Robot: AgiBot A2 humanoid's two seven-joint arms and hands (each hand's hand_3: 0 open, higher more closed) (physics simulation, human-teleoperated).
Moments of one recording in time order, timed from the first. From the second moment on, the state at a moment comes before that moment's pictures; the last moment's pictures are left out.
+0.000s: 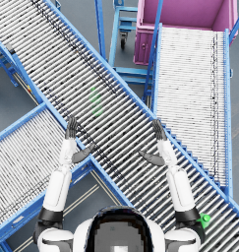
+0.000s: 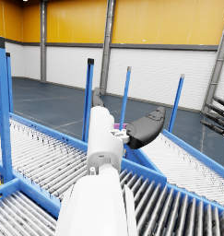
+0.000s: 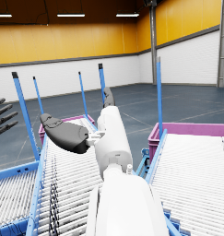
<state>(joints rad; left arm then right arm) 0.29 1.21 0.20 -1.80 1.00 0.10 0.10 0.29 -1.21 0.20 1.80 1.00 0.10 -0.10</state>
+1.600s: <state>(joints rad) 0.29 1.21 0.20 -1.80 1.00 0.10 0.10 0.29 -1.21 0.20 1.80 1.00 0.10 -0.10</state>
